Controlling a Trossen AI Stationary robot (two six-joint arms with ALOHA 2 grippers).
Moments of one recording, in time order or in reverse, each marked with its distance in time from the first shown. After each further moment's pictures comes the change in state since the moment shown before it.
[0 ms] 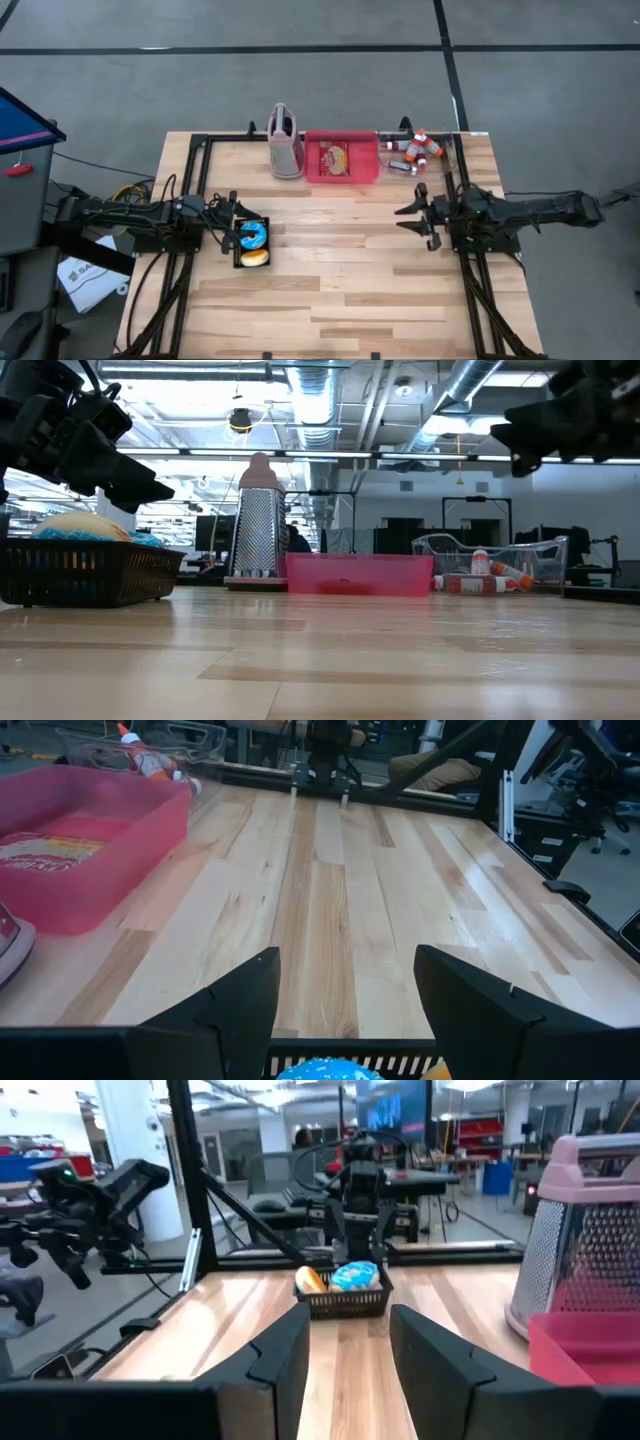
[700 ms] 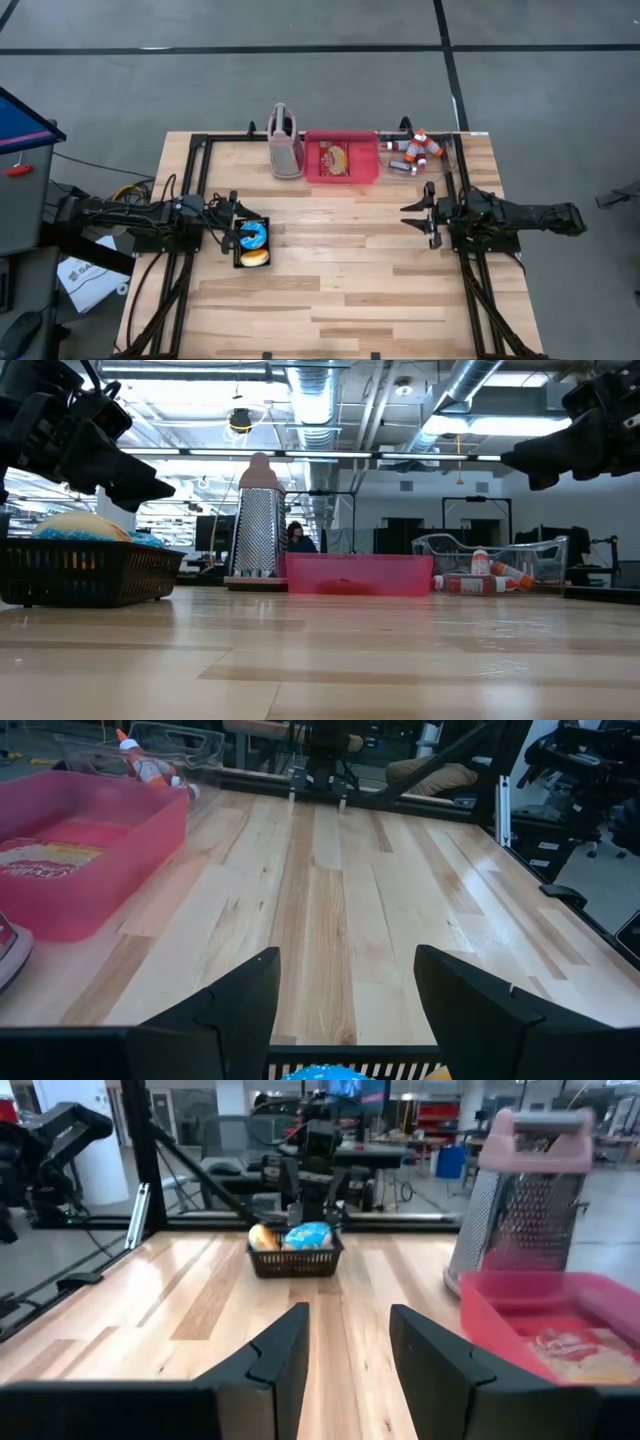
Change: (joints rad) left arm 0.000 0.005 0.000 0.016 0.003 0.000; right arm 0.000 -0.358 -0.026 -0.415 0.120 -0.094
